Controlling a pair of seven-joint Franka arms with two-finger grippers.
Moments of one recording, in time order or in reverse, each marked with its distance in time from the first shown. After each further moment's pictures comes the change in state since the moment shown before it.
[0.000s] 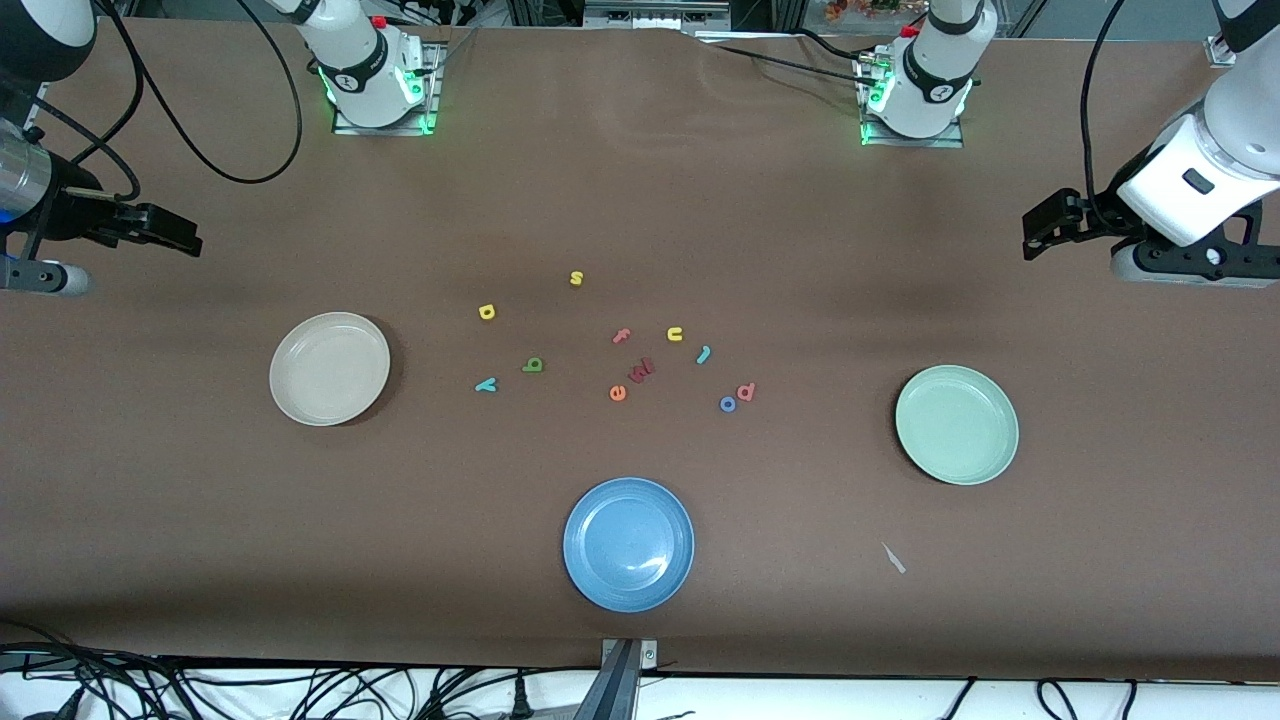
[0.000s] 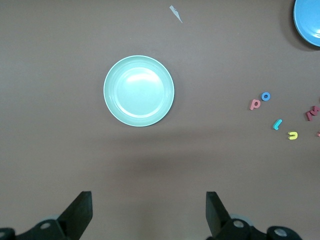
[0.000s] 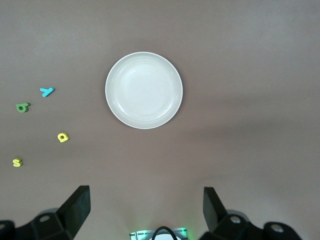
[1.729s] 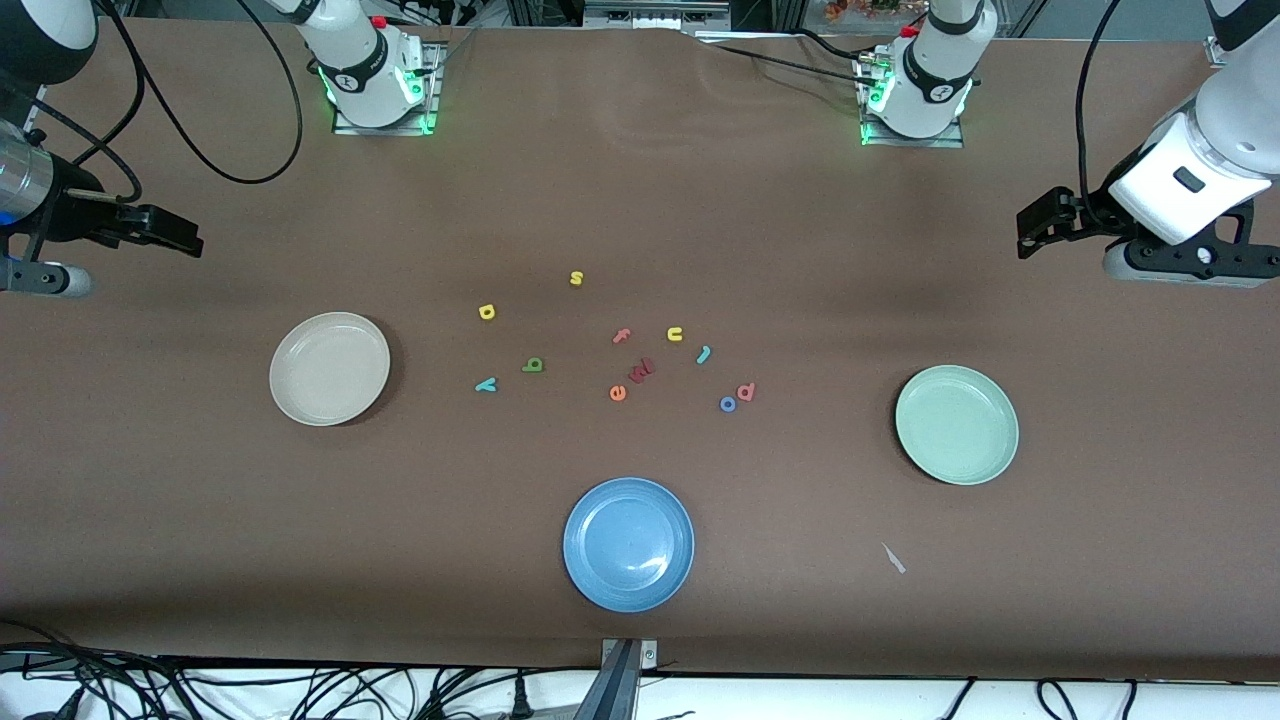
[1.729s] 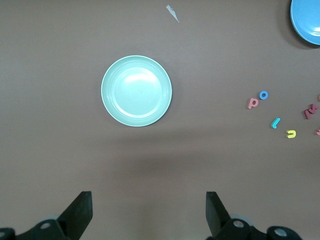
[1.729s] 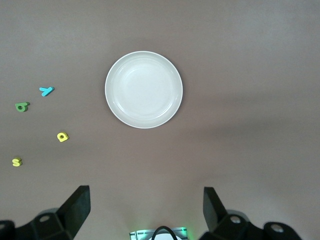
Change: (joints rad) left arm -0.001 0.000 -0.009 0.000 0.000 0.000 0.000; right arm 0.000 0.003 0.000 0.000 0.000 -0.001 0.000
